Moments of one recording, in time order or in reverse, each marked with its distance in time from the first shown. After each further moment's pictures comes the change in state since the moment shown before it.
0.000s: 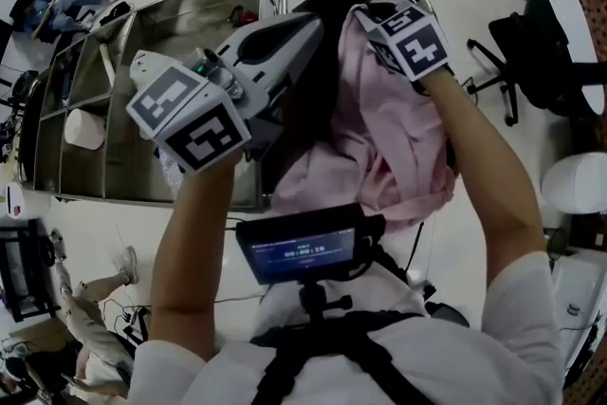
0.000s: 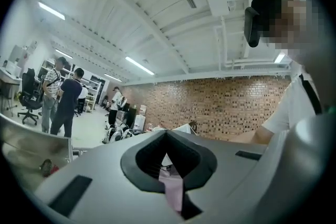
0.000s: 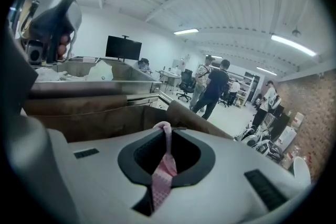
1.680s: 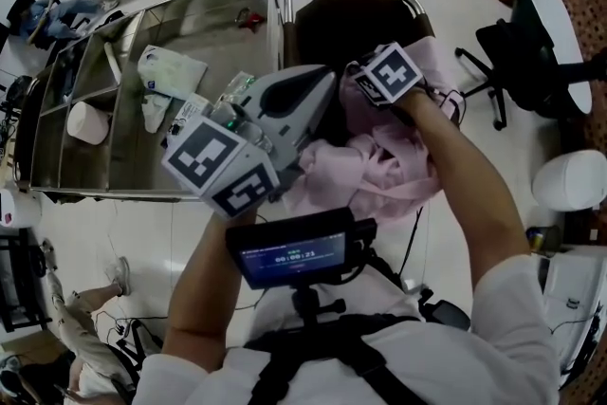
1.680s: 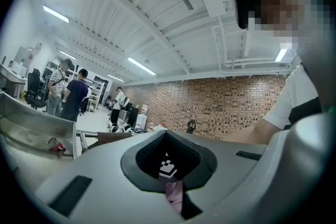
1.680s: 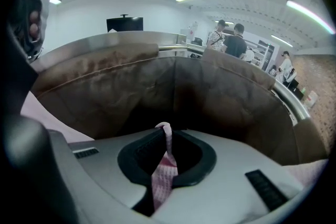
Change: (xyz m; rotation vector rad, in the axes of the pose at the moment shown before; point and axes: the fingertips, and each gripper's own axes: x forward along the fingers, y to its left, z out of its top) left arm -0.054 -0.044 -0.030 0.013 0.002 0.039; right arm 0.020 0.092 -0.096 0.058 0.363 0.174
